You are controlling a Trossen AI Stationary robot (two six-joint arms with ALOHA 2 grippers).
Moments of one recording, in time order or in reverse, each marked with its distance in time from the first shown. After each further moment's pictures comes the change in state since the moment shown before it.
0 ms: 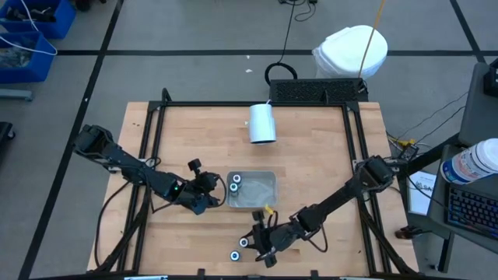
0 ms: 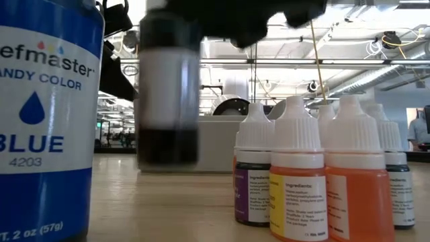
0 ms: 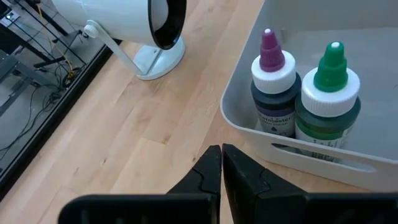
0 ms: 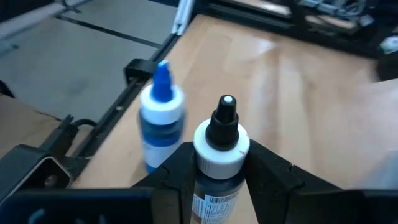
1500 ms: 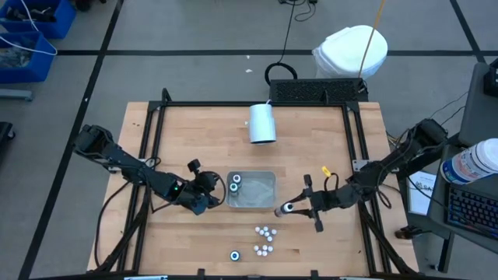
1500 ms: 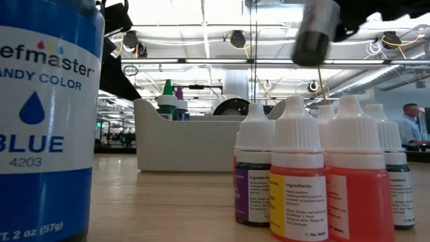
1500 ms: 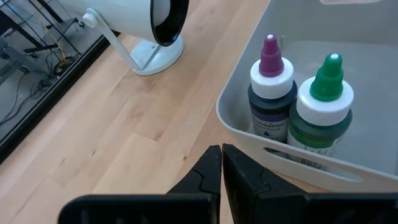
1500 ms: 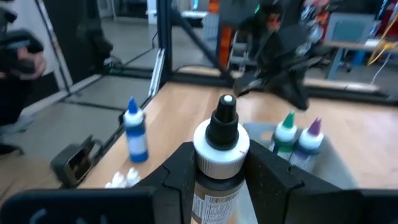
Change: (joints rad) left arm -0.005 0.000 0.000 0.007 0.010 -0.086; right arm 0.016 -0.773 -0.751 0.330 0.092 0.000
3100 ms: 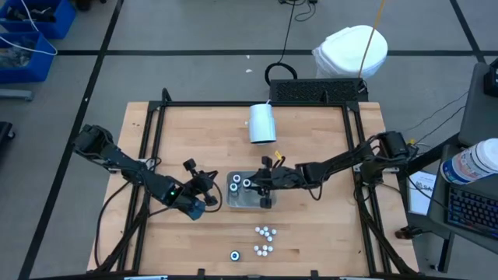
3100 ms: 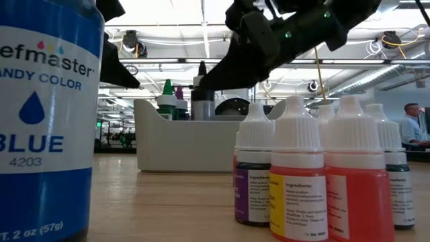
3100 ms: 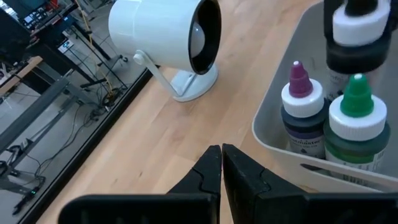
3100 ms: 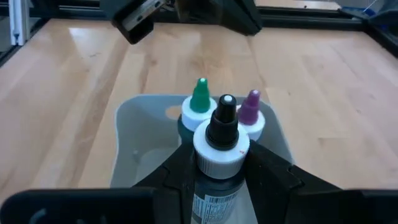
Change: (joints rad) left arm -0.051 -0.002 0.000 -0.014 -0.211 0.065; right arm -0.420 0.540 0.462 -0.261 -0.212 0.024
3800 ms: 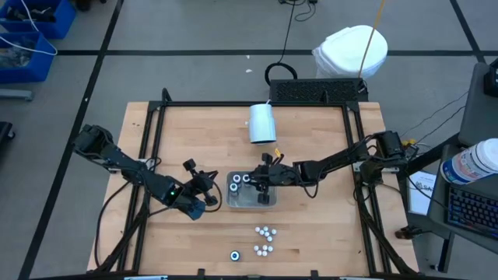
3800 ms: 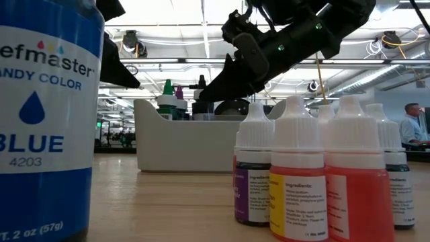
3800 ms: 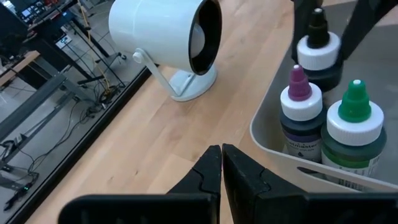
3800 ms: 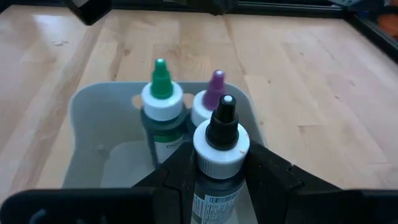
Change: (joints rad) left arm 0.000 0.000 0.000 0.001 0.003 -0.025; right arm -0.031 0.030 -0.001 0.008 0.032 -0.002
